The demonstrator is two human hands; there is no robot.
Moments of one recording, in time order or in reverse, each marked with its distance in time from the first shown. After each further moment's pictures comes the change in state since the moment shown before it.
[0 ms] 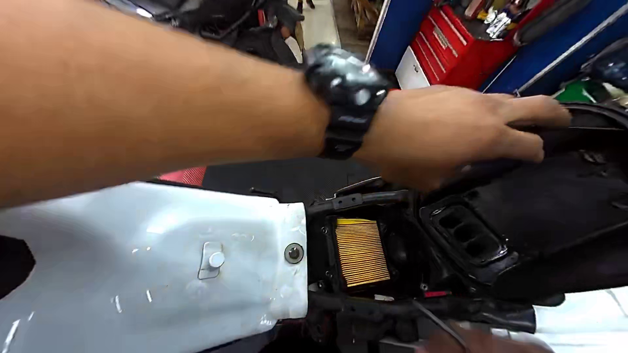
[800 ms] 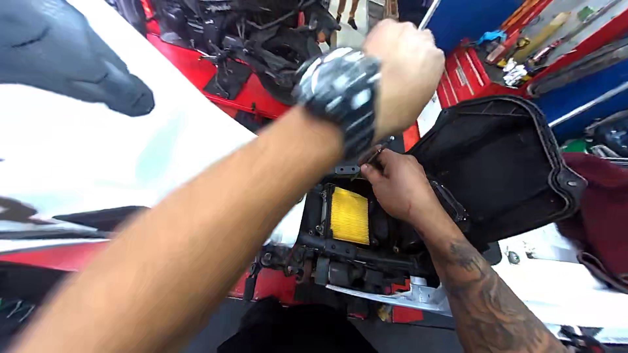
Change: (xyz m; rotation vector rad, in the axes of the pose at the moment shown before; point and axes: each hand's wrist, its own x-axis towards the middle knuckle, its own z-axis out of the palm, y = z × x) left_hand -0.016 0.081 -0.021 0.410 -0.013 -1.069; right_hand 0.129 0.042 -0.006 -1.025 -0.222 0.096
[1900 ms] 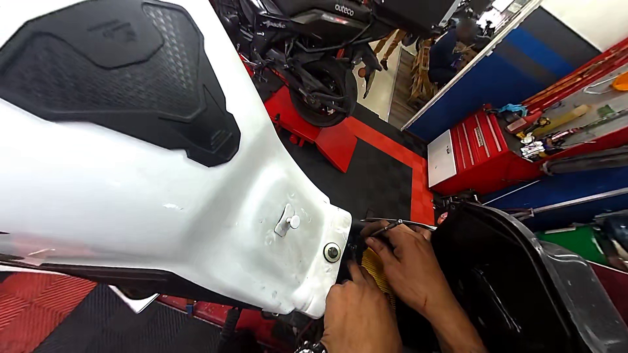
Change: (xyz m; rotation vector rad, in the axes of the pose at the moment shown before) left_hand -0.138 0.056 0.121 -0.585 -0.589 -0.647; right_hand 0.022 -0.007 0.065 -0.150 -0.047 -0.205
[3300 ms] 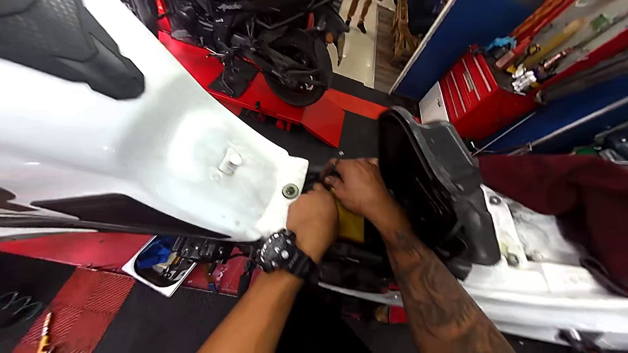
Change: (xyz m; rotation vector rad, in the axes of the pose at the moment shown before) left_hand 0.013 0.013 0.002 0.079 0.130 -0.199; right_hand -0.004 -0.009 -0.018 -0.029 -0.160 0.011
